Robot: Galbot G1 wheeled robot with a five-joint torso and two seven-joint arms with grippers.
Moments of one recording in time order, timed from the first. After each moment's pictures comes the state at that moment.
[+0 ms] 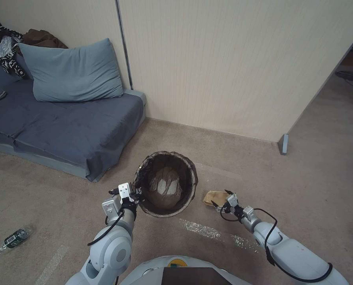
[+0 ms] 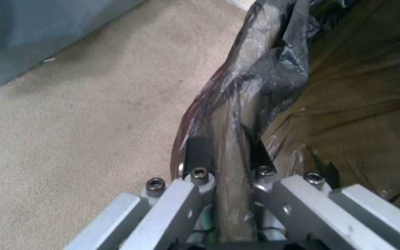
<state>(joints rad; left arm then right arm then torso) 1.55 -1.24 -0.25 -2.27 -0.73 0.40 -0.64 -1.11 0.86 -0.05 1.21 0.41 0.27 -0.15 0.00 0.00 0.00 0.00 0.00</state>
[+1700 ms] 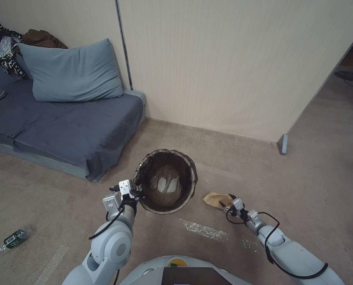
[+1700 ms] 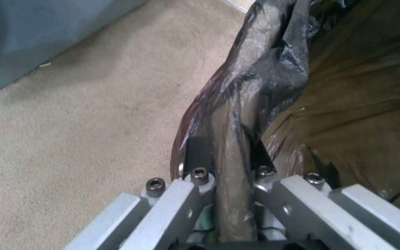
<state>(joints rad) 1.50 -1.22 -0.24 -2.25 -0.77 0.41 -0.66 -1.09 0.91 -0.01 1.02 0.35 0.32 -0.18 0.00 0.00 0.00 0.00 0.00</state>
